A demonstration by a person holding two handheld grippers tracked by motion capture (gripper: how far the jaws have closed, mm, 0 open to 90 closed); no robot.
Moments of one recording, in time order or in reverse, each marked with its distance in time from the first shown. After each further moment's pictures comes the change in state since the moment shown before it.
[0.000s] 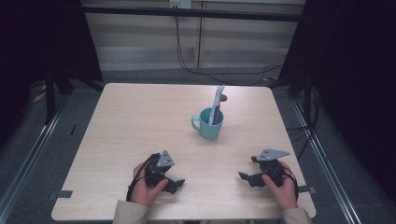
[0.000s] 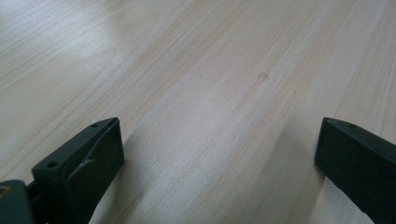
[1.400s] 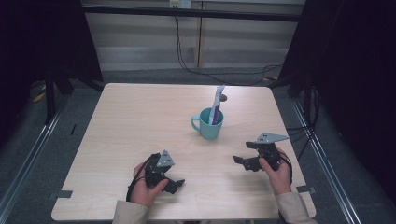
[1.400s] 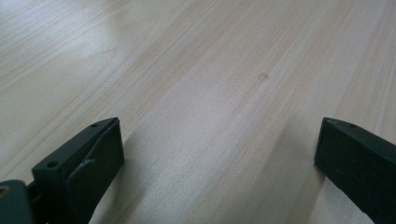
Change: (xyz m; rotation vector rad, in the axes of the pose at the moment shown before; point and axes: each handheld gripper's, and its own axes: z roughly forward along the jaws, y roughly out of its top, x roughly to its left) left arm 0.000 0.000 0.000 0.001 -0.001 -0.001; right arm -0.012 0.047 0.002 -0.105 0.037 0.060
